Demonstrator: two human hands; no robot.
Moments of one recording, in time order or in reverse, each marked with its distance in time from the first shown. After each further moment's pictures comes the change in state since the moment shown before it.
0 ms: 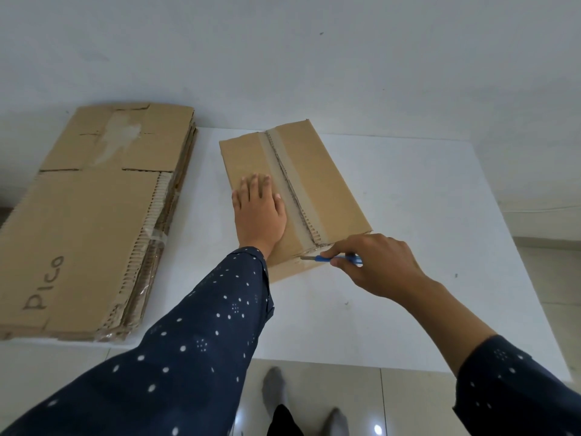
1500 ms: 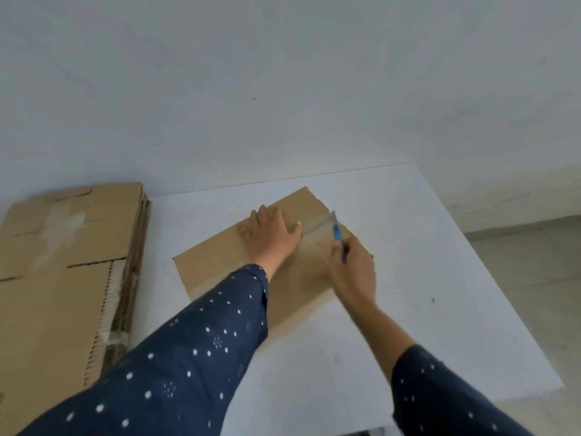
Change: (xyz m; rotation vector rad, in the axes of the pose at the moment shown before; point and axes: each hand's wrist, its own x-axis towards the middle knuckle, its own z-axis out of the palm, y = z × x) left_hand 0.072 0.103 -0.012 -0.037 -0.389 0.072; right_hand 0.064 0.012 0.003 0.666 0.545 0.695
